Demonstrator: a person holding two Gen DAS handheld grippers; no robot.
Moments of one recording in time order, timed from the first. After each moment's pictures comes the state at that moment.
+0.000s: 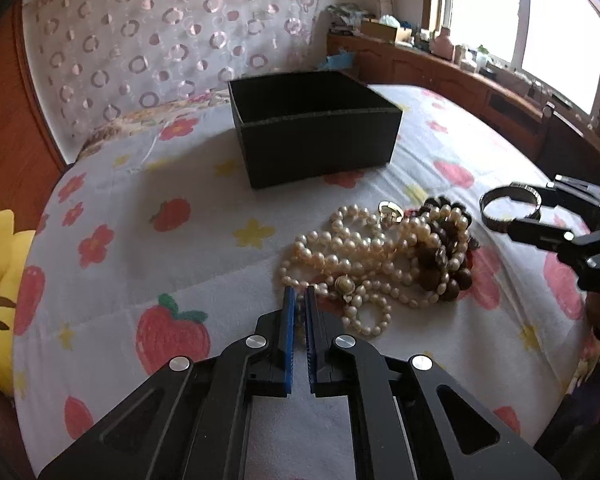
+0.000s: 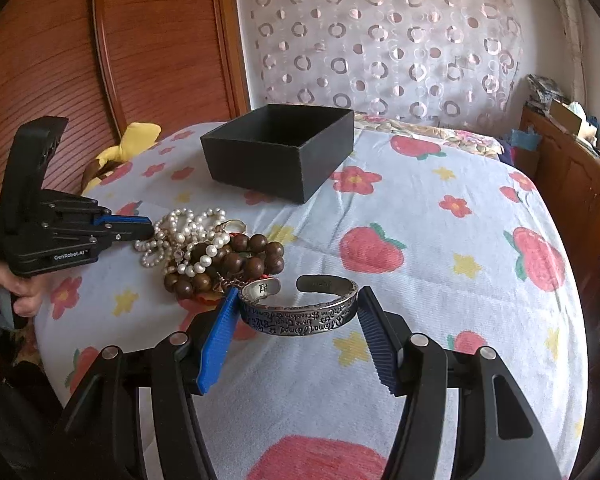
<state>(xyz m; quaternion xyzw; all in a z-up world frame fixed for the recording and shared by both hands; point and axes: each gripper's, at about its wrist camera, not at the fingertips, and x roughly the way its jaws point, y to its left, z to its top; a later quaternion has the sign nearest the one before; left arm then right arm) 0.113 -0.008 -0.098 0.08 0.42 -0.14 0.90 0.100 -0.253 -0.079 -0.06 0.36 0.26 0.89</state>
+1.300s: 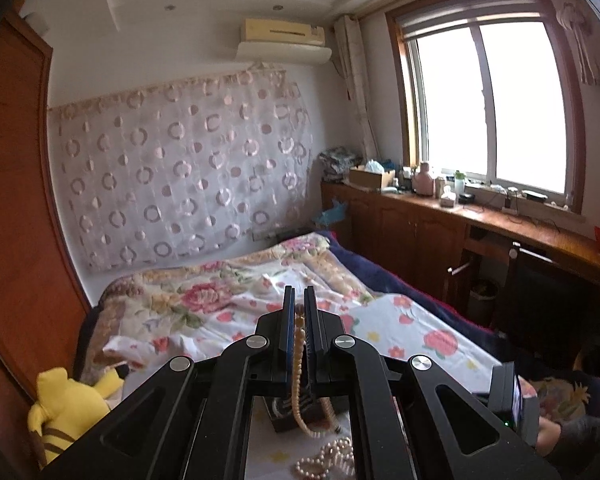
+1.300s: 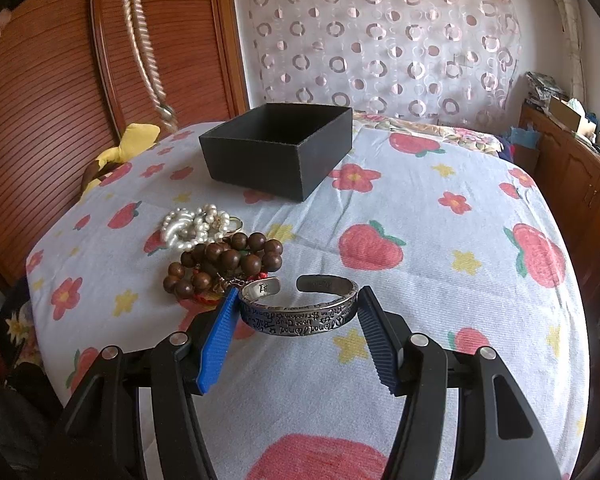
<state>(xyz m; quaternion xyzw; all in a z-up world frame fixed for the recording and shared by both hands) 0.097 -0.035 0.155 0.07 0.16 -0.16 0.97 0.100 -0.256 -0.080 -0.06 0.36 0.26 0.89</state>
